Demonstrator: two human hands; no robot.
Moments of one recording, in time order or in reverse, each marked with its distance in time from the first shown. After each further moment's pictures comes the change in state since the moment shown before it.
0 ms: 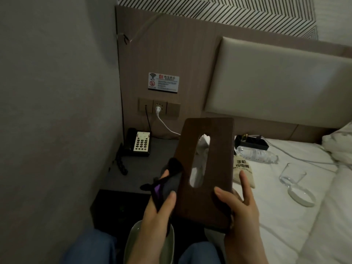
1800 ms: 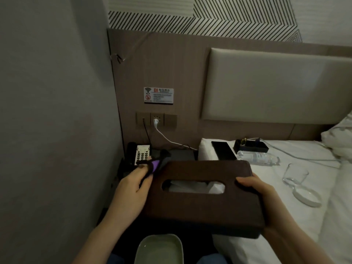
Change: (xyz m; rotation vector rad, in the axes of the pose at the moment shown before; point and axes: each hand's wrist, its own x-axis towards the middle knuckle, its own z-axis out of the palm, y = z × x) left_hand 0.082 0.052 -0.048 0.975 -0.007 0.817; right_hand 0.036 -0.063 -0.013 -0.144 -0.115 0.211
